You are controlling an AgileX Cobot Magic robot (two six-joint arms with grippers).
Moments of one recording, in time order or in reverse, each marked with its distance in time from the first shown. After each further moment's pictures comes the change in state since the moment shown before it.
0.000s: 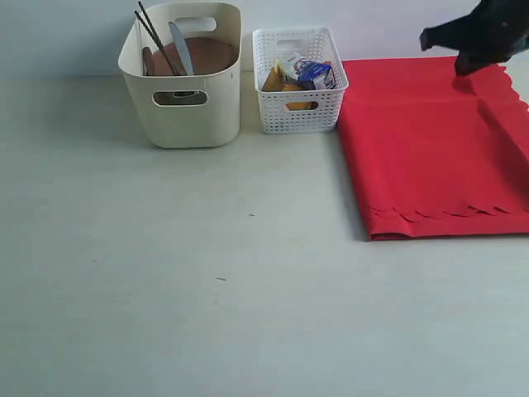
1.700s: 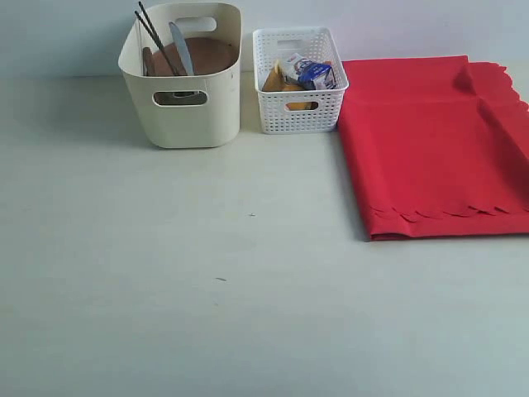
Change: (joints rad) left arm 0.000 0.000 0.000 0.000 0.000 0.000; right arm 0.000 -1.724 1.475 0.166 -0.669 0.000
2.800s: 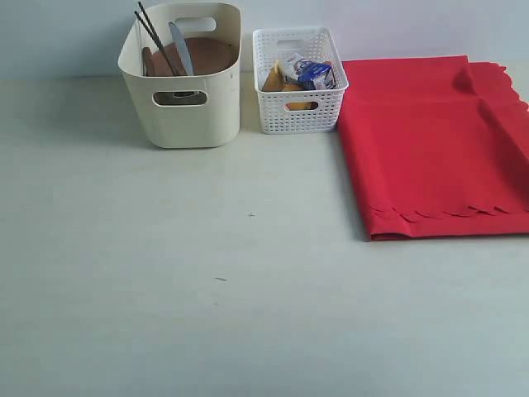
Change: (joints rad) left arm 0.000 0.000 0.000 0.000 0.000 0.000; right arm 0.000 -0.043 0.059 -0.038 -0.009 0.052
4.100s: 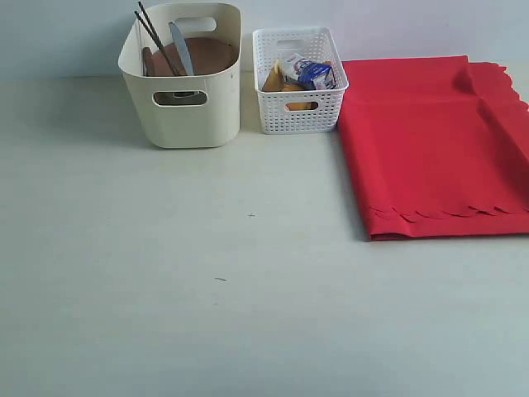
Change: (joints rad) left arm 0.000 0.000 0.000 0.000 0.000 0.000; right arm 0.000 -0.164 0.000 -0.053 0.159 -0.004
